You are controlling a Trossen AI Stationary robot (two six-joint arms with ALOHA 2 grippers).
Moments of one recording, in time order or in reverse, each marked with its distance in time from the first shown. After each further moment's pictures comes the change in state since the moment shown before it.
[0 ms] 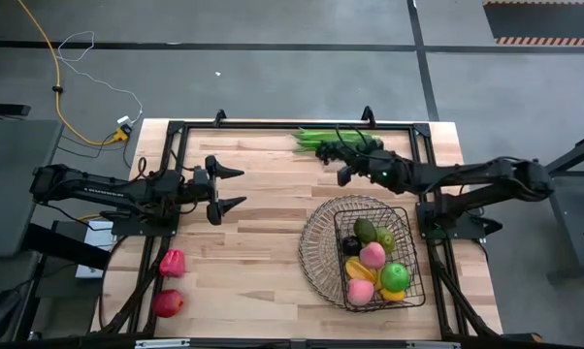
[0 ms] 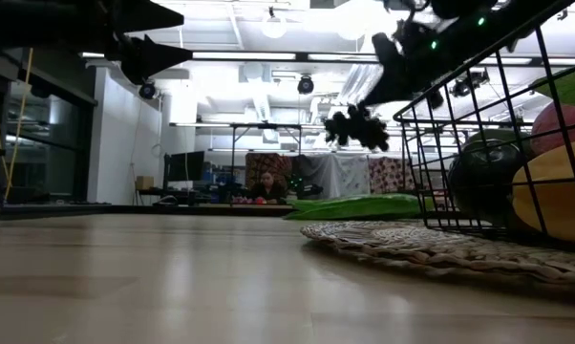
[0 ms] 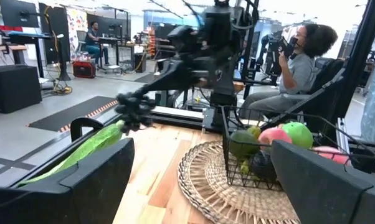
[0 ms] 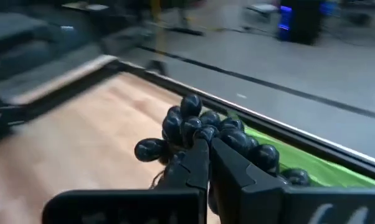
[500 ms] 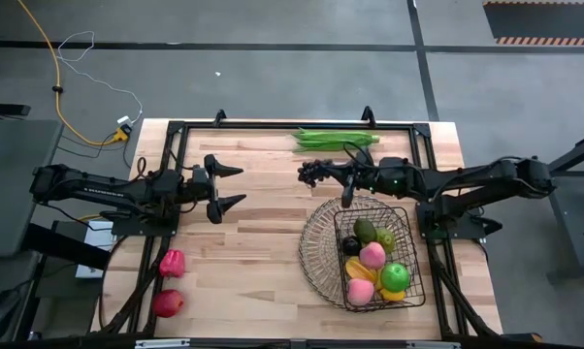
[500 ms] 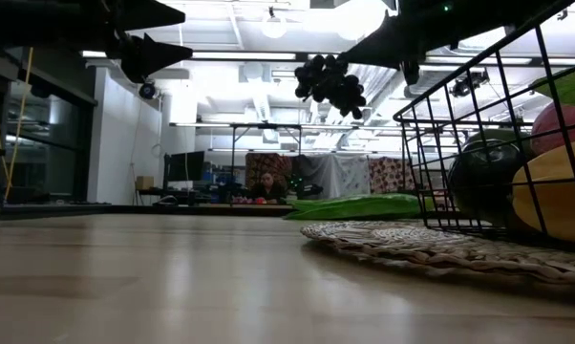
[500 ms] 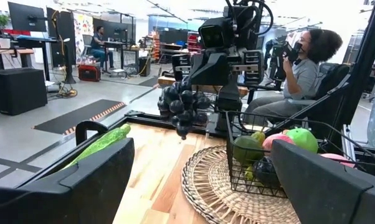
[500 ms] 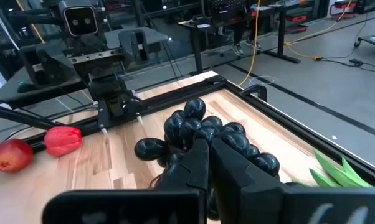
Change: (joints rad) left arm 0.000 0.000 0.000 0.019 -0.021 0.000; right arm 0.100 -0.024 0.000 0.164 -0.250 -0.151
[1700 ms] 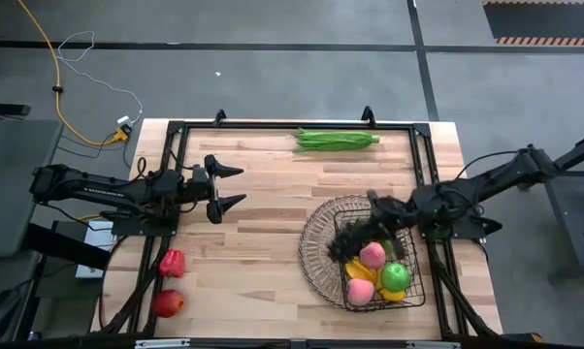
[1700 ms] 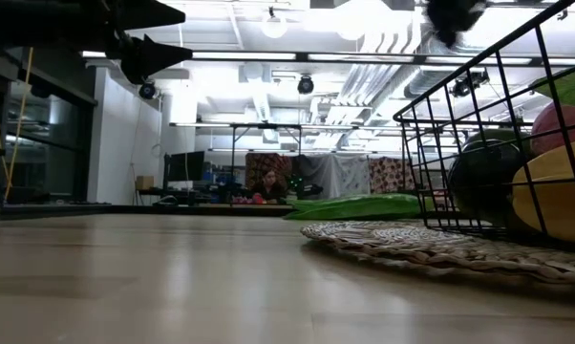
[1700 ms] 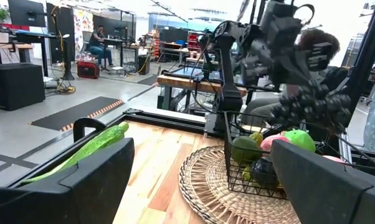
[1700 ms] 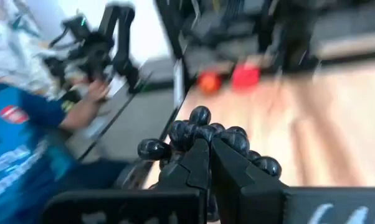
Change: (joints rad) left arm 0.000 0.000 0.000 -0.003 0.001 -0.026; right arm 0.433 -0.269 0.000 -0.323 -0.278 0.105
